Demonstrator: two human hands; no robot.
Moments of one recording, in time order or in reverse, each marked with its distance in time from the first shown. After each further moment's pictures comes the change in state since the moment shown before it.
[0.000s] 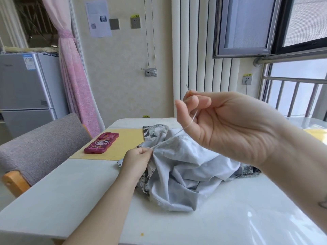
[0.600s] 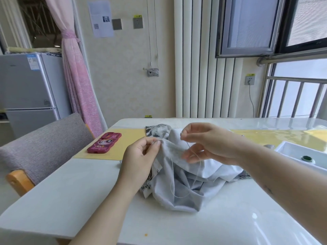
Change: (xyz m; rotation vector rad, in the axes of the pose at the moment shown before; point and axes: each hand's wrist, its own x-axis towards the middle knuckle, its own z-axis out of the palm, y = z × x) left_hand -0.036 0.025 -0.010 0.005 -0.052 0.458; right_hand 0.043 -0.002 -0.071 -1.190 0.294 -0.040
